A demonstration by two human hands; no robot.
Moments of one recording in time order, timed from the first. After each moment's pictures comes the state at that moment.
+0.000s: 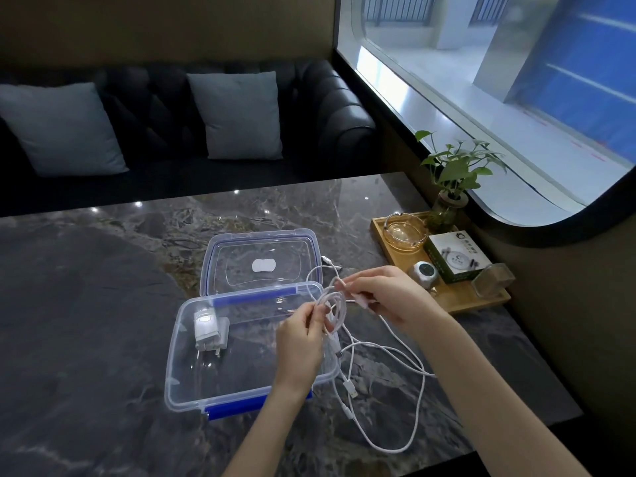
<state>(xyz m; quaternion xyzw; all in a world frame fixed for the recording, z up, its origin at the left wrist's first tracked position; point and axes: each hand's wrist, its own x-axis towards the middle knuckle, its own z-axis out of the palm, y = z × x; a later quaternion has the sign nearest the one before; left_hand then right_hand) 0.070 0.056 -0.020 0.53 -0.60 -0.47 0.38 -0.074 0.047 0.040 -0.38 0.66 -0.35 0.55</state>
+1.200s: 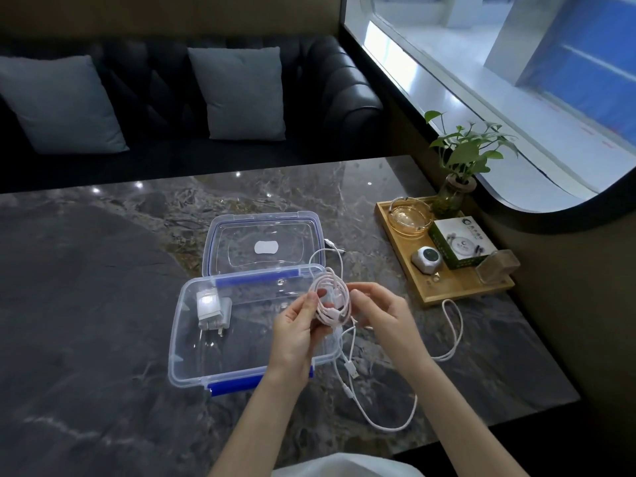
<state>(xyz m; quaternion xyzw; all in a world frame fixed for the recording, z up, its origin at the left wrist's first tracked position) 0.076 0.062 -0.025 0.47 -0.28 -0.72 0.42 -0.055 0.091 -0.020 -0.41 0.61 -0.49 0.47</state>
